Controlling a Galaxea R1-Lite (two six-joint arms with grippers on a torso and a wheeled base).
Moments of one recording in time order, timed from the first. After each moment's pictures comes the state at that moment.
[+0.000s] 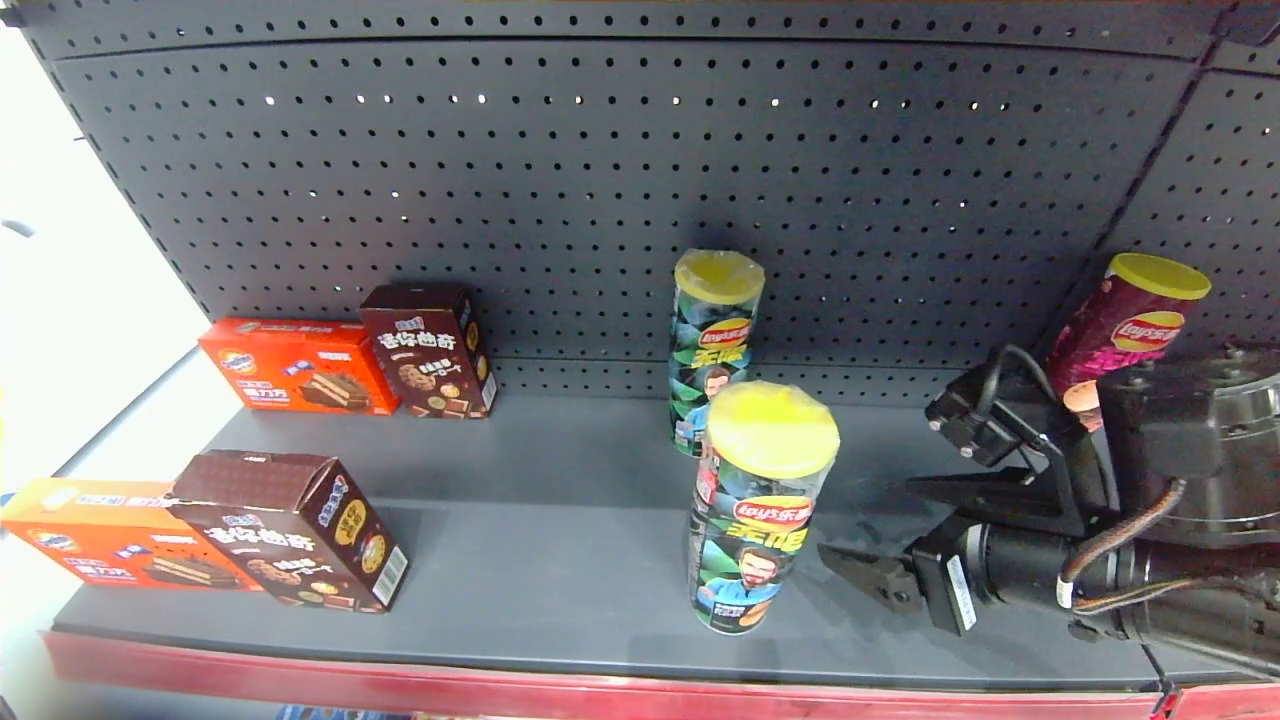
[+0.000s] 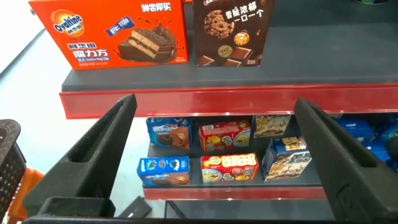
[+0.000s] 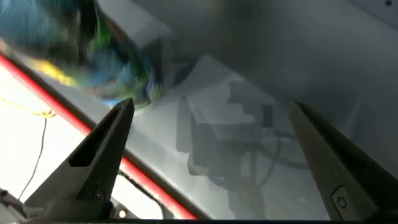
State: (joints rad) left arm 0.00 0.00 0.00 0.00 -0.03 0.03; right arm 0.70 1.45 -0.73 -0.25 -0.13 -0.04
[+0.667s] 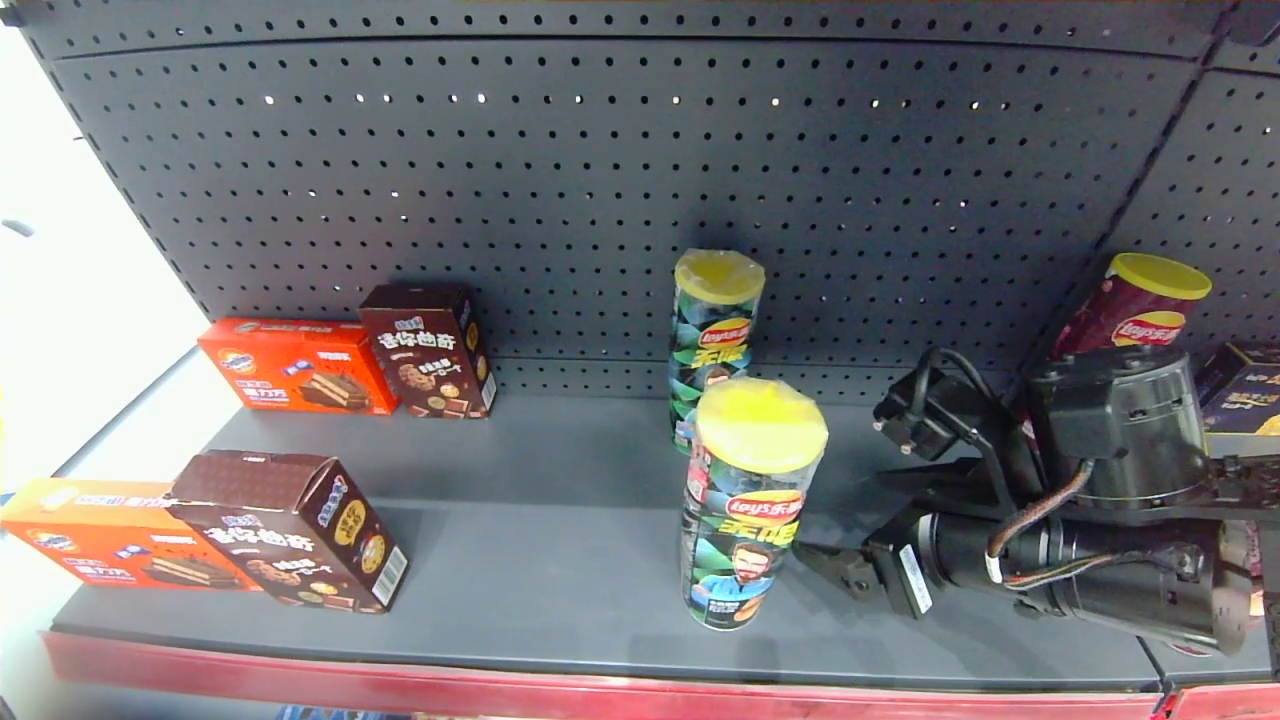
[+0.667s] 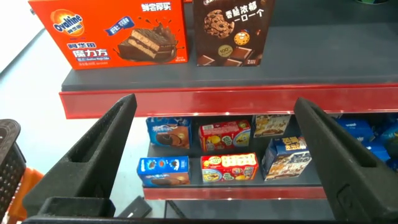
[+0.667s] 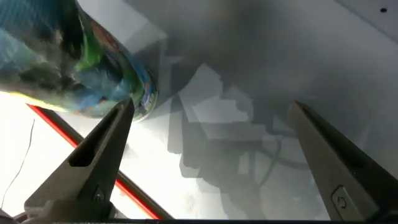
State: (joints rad) left arm 0.00 0.00 0.00 0.00 -0.03 0.03; right arm 0.70 1.53 -0.78 -0.25 -0.13 -0.08
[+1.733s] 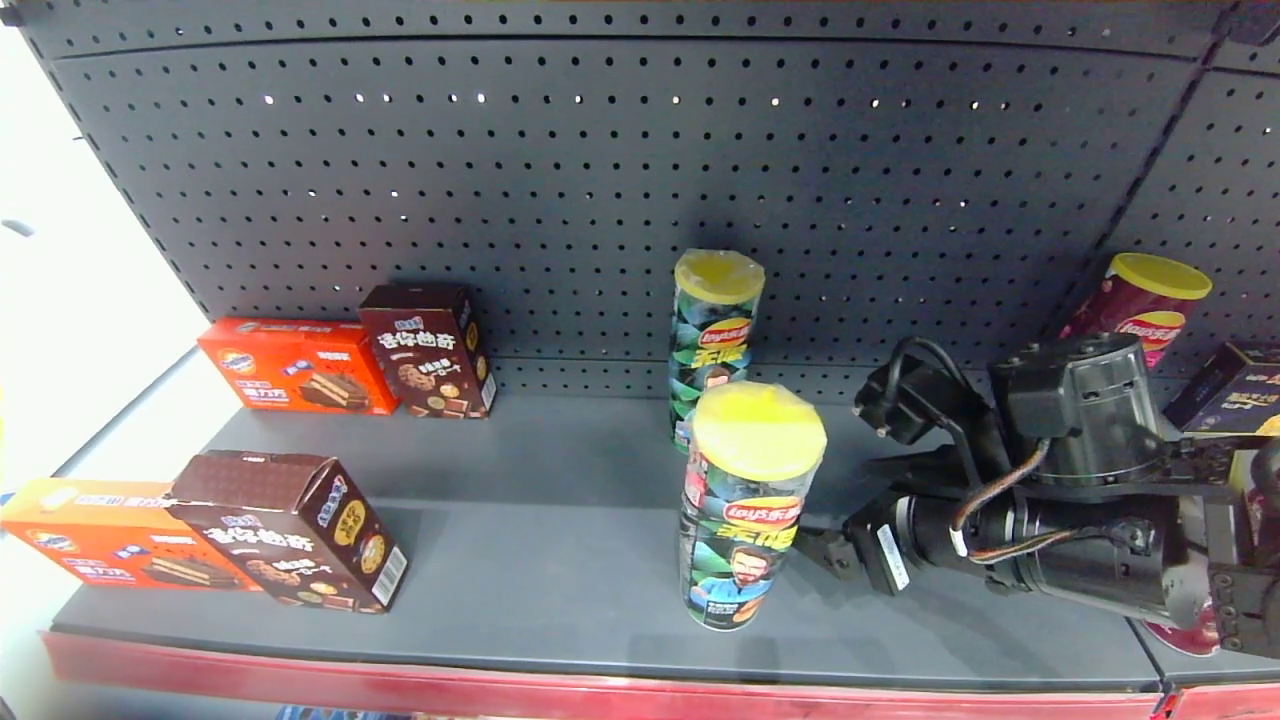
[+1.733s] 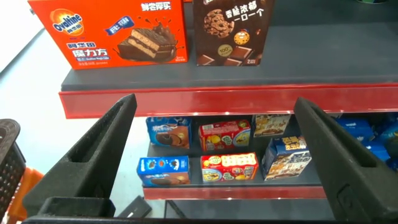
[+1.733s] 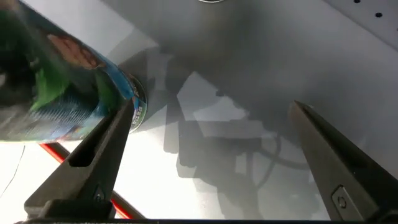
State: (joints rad) left arm 0.00 0.00 0.00 0.00 -0.03 0.03; right arm 0.69 1.59 -0.84 -0.25 -0.13 -0.09
